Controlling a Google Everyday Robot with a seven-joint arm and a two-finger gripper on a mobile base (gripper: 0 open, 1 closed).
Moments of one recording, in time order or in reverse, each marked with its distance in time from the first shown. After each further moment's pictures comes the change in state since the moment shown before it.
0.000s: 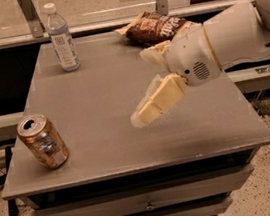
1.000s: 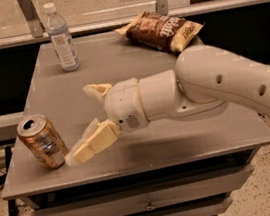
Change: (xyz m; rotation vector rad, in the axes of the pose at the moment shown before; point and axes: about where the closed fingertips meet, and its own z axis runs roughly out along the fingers) arm -0.024 0.049 0.132 -0.112 -0.276 -0.017
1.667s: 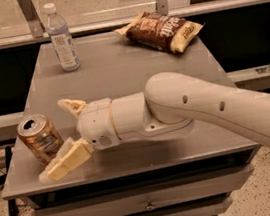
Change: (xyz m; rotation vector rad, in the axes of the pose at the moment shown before) arm 0.006 0.018 0.064 -0.050 -0.085 -0.051
